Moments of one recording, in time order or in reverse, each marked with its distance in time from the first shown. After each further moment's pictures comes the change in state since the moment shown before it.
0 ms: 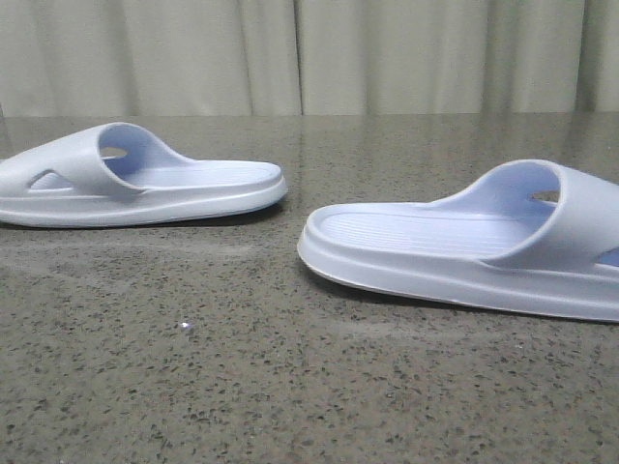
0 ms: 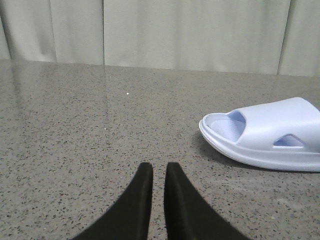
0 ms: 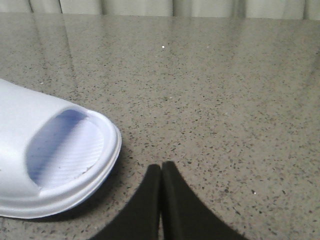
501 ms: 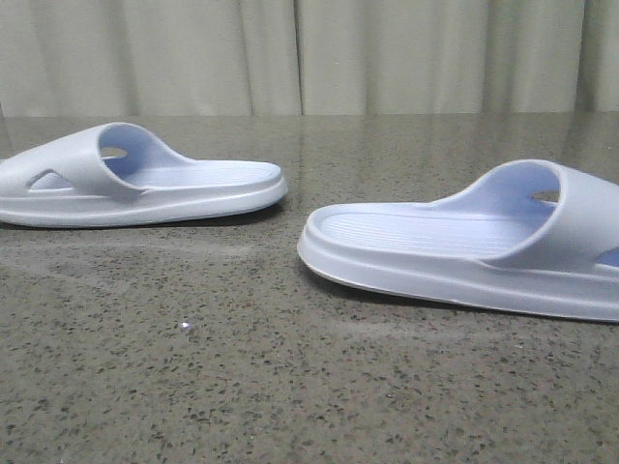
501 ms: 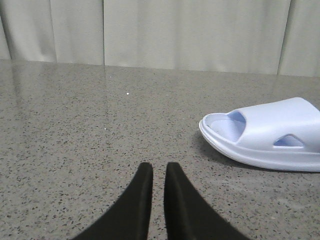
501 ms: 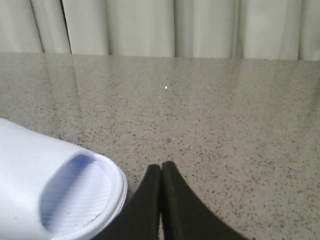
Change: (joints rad) left arm 0.000 0.000 0.000 0.000 0.000 0.000; right arm 0.000 0.000 0.000 0.000 -0.138 0.000
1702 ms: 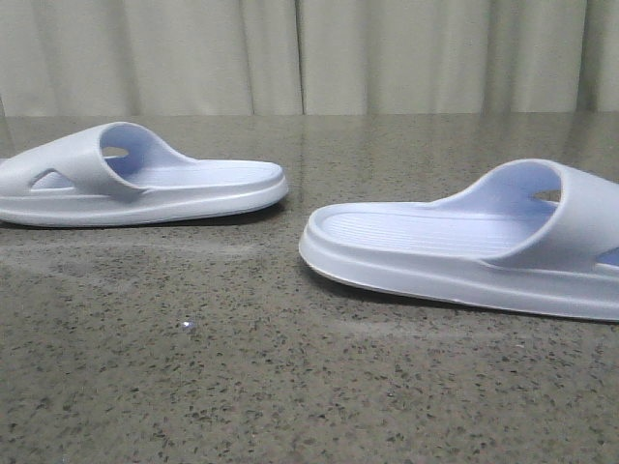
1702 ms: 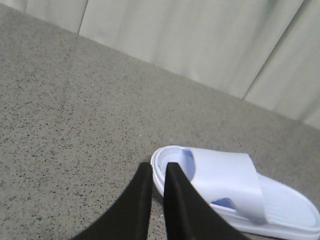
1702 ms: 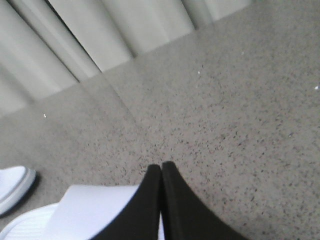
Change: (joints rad) left arm 0.000 0.416 -0.346 -0.333 0.100 0.000; right arm 0.000 0.322 -0.254 0.514 0.131 -0.050
